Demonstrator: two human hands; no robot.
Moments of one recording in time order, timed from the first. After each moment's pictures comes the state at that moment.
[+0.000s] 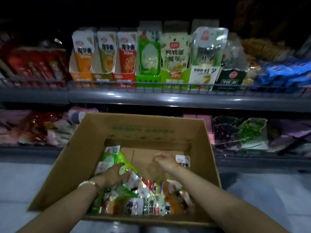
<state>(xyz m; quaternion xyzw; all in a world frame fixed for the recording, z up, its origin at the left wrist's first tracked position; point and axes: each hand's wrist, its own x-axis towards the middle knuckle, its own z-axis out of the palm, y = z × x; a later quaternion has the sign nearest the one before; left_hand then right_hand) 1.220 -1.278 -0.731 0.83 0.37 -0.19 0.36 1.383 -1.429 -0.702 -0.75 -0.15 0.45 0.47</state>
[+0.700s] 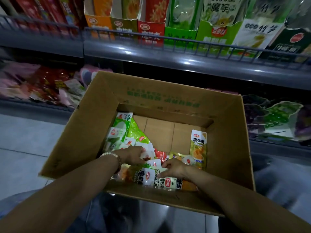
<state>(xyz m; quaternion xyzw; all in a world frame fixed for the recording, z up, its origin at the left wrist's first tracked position) 1.216 -1.300 -0.761 0.85 0.28 -0.32 0.31 1.338 -1.459 -0.787 -0.77 -0.29 0.56 0.12</state>
